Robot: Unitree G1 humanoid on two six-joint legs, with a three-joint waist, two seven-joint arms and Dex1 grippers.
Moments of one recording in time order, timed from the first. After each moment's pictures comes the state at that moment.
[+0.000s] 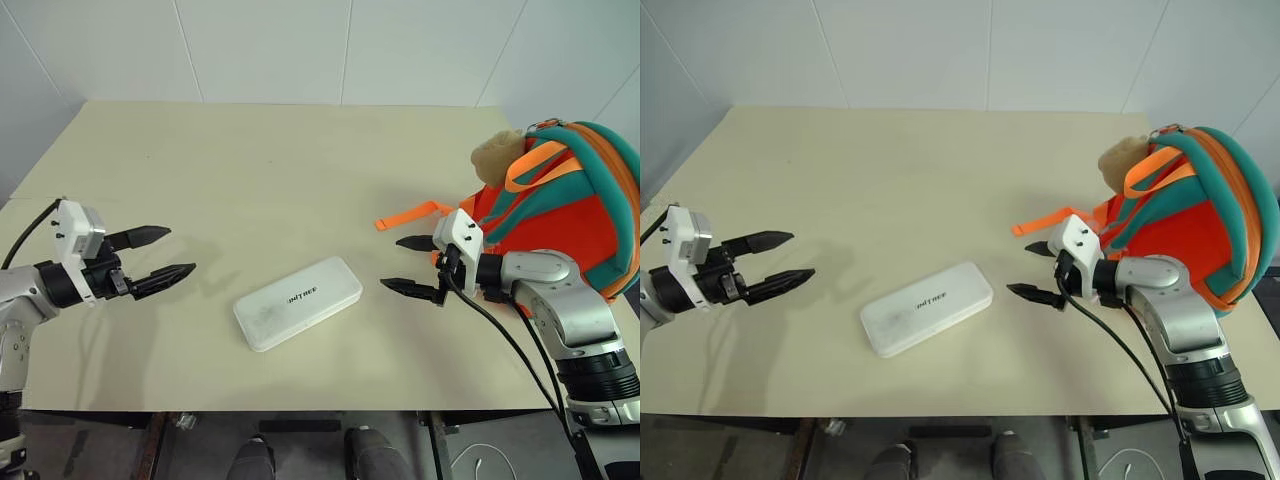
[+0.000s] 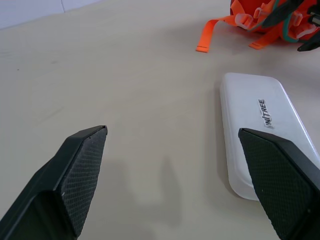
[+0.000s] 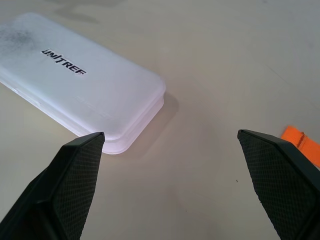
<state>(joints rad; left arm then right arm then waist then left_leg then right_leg) -0.26 0.91 0.41 0.01 -0.58 0.41 -1.04 -0.52 -0.70 0.05 -0.08 0.34 0.46 1.01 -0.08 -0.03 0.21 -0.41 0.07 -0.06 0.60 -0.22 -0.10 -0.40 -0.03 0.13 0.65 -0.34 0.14</state>
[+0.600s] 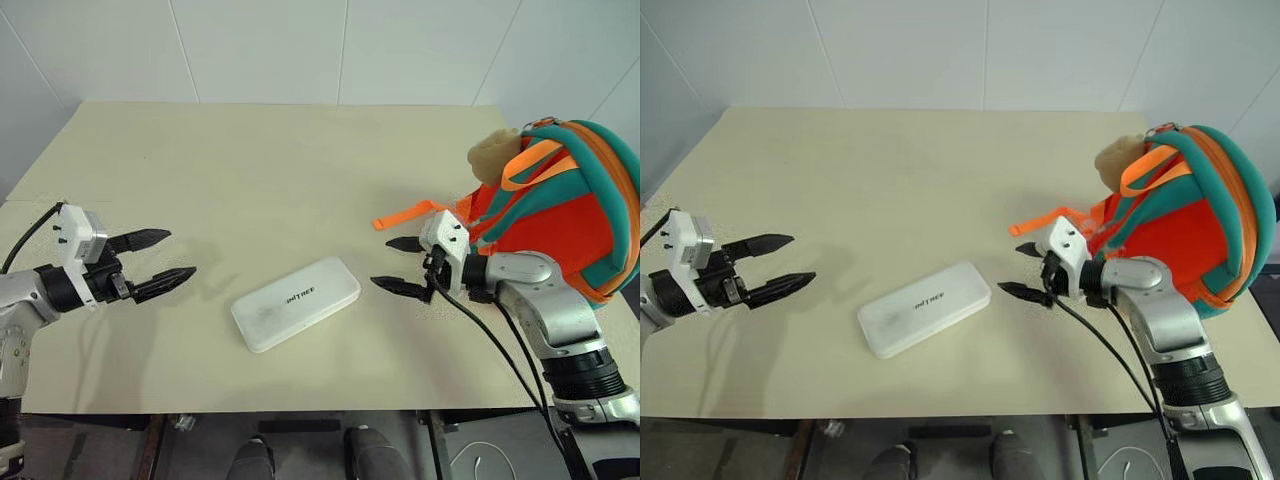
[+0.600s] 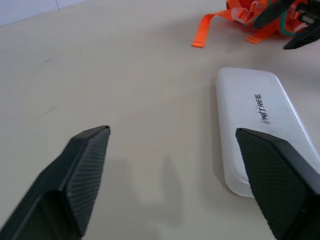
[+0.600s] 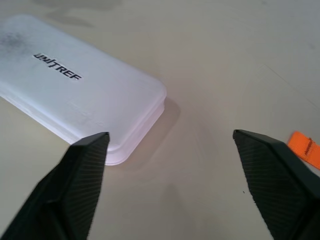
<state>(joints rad) -0.21 0.87 0.42 -0.04 -0.58 0.39 -1.00 -0.56 -0.63 0.10 -0.06 0.29 0.46 0.94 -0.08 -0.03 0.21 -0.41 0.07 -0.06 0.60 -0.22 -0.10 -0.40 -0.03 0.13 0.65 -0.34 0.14</state>
